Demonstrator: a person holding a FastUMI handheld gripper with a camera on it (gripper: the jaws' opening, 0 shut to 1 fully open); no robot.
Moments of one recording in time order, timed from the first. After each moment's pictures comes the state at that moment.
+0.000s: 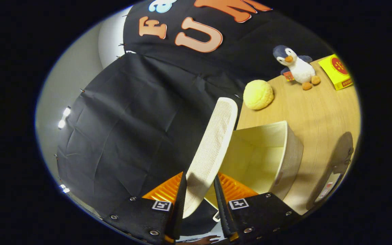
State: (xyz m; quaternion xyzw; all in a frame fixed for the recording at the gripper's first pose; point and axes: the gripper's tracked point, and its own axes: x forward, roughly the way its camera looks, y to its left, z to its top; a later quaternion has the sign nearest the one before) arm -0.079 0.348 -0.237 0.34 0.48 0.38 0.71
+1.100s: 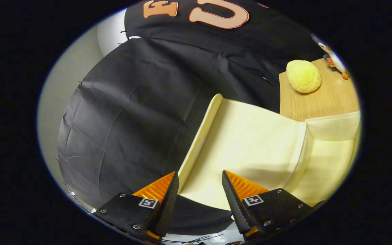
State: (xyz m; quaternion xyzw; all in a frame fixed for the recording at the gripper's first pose) arm -0.085 0.531 -0.223 0.35 0.50 0.42 0.67
